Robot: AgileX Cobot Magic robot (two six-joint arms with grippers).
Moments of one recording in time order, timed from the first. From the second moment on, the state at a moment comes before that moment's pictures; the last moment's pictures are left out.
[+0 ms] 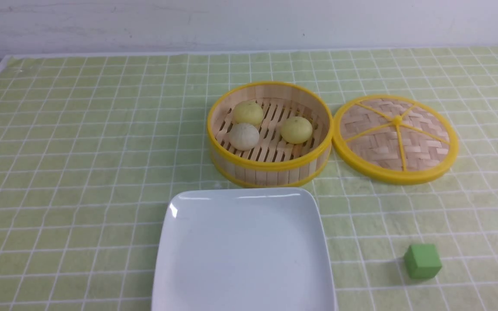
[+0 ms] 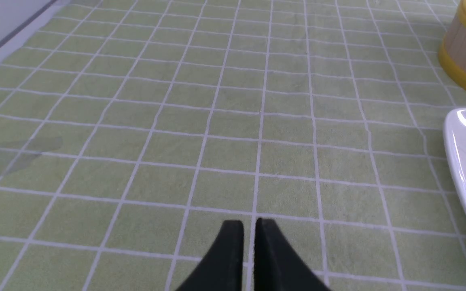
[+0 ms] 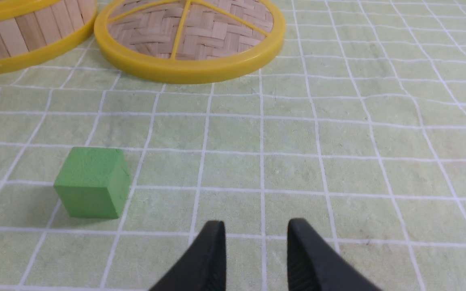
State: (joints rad) right arm 0.04 -0.01 0.01 -0.01 0.42 0.02; left arm -0.02 -0.01 0.03 0.18 0.37 -0.23
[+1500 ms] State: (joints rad) right arm 0.04 0.00 -0.10 0.41 0.28 0.26; left arm -0.02 -0.01 0.03 0.18 0.37 -0.23
